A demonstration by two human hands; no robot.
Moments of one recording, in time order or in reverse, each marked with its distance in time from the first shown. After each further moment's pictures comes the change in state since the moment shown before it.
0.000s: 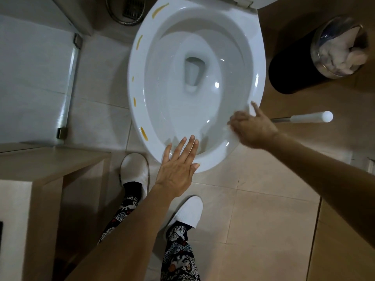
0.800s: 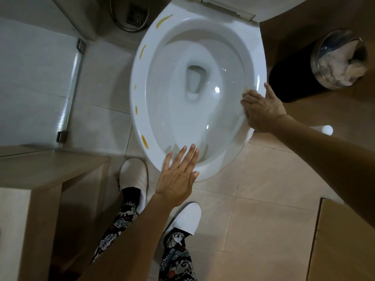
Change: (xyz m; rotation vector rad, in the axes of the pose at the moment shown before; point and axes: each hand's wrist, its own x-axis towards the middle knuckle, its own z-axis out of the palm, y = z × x) left_hand 0.000 0.000 0.001 -0.006 0.069 0.006; right_hand 0.041 0.053 -0.017 -0.226 0.018 0.154
